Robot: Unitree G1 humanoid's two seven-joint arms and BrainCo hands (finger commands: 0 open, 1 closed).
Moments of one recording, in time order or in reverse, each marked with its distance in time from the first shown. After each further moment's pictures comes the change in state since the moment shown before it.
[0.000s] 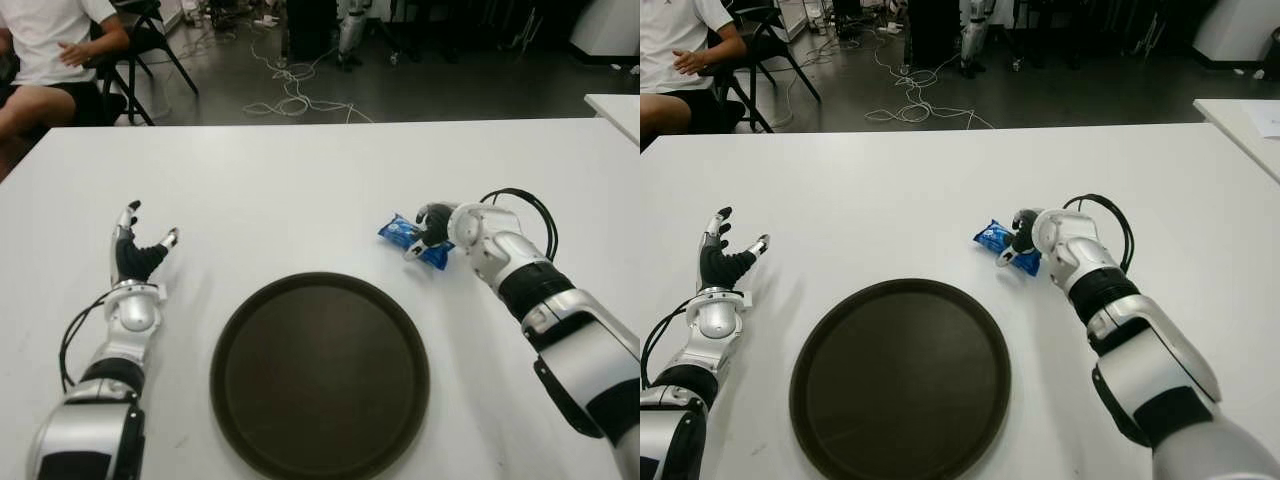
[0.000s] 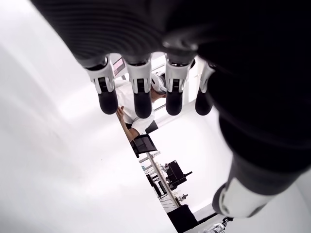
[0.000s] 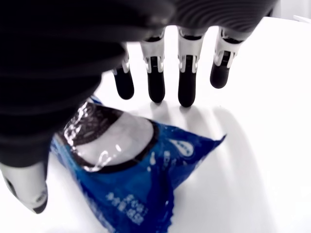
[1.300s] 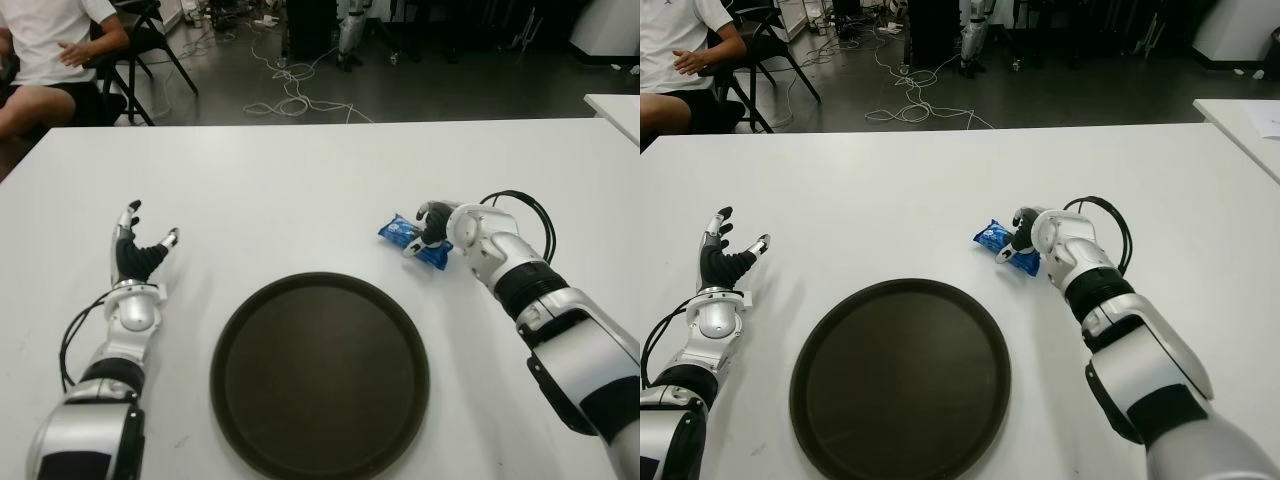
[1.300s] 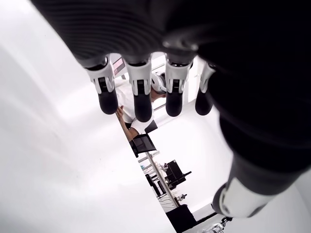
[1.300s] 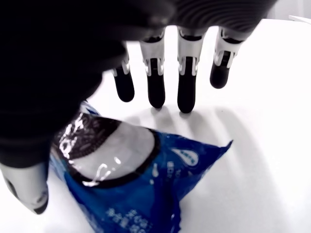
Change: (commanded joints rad) left arm -0.001 0.000 -0.001 0.007 0.002 -0.010 0.003; right arm -0.010 0.026 0.010 0.050 -0.017 0.001 -0.044
